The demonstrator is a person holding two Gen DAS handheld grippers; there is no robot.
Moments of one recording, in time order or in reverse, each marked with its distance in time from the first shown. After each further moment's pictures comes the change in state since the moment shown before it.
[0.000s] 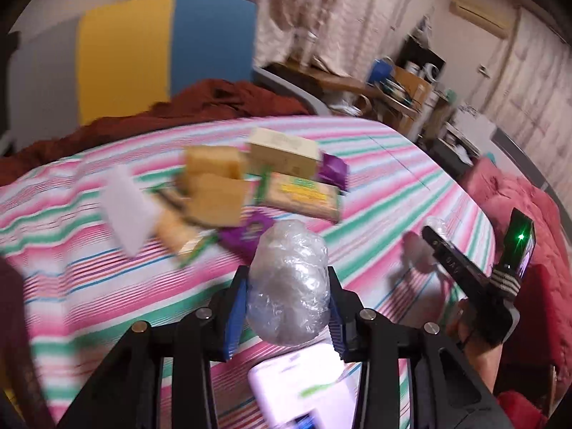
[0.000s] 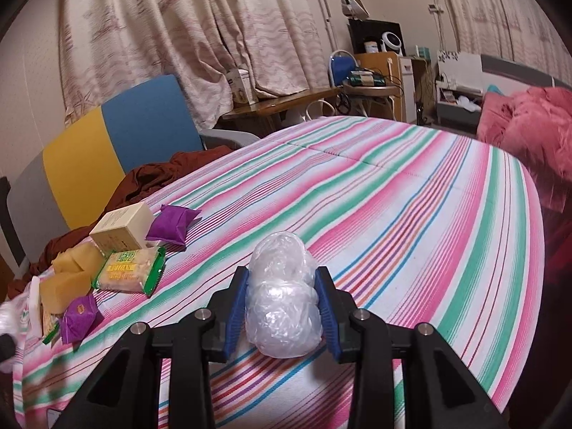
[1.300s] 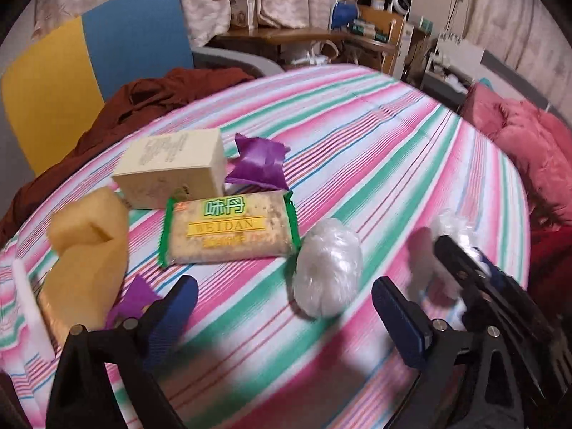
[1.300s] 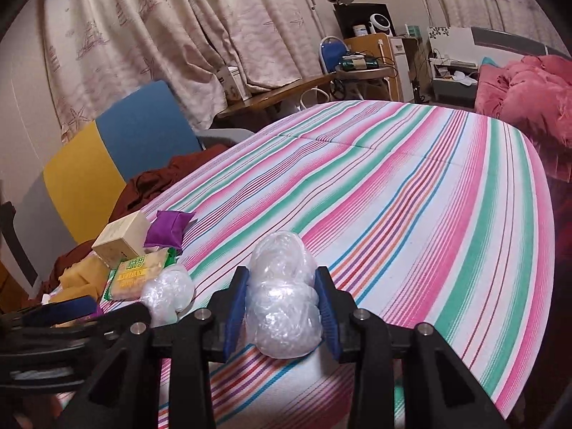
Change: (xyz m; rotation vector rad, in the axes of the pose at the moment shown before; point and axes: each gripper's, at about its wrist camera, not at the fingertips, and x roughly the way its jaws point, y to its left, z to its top) left arm 0.145 -0.111 0.046 0.256 0.177 0.046; right arm 0.011 -0.020 0.000 0.110 0.040 0.050
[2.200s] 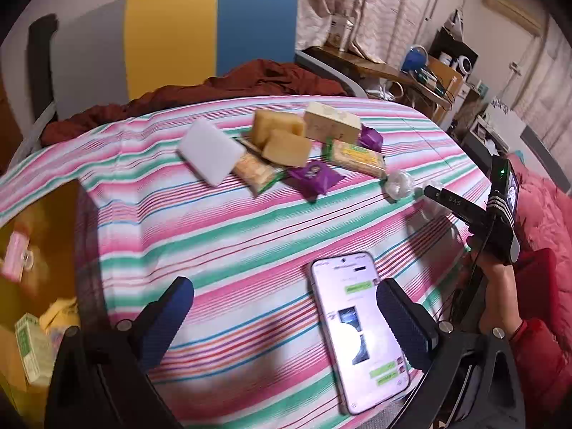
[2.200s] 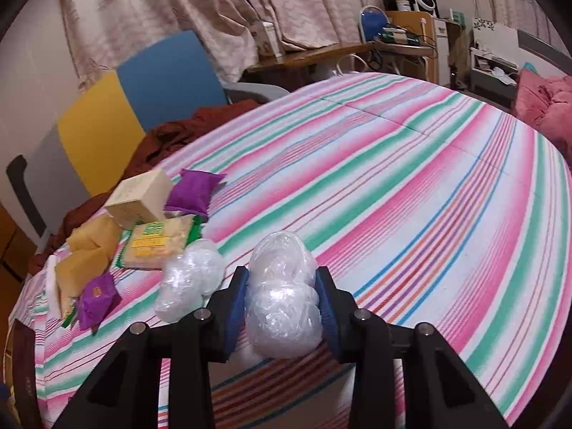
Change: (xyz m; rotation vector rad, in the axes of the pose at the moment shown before) left arm -0.176 0.103 -0.154 -0.313 -0.063 0.062; right arm 0.019 0.028 0.009 -0.133 0.181 0.074
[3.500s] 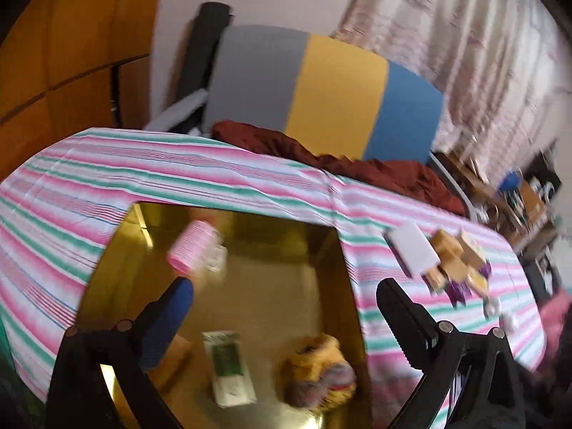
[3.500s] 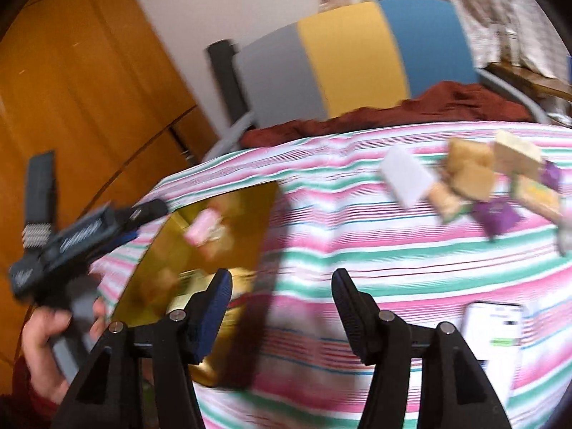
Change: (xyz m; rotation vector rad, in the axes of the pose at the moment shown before) left arm -0.113 0.213 -0.032 -0.405 -0.254 0.270; right arm -0.119 0.299 -0.119 -0.444 0.210 0.584
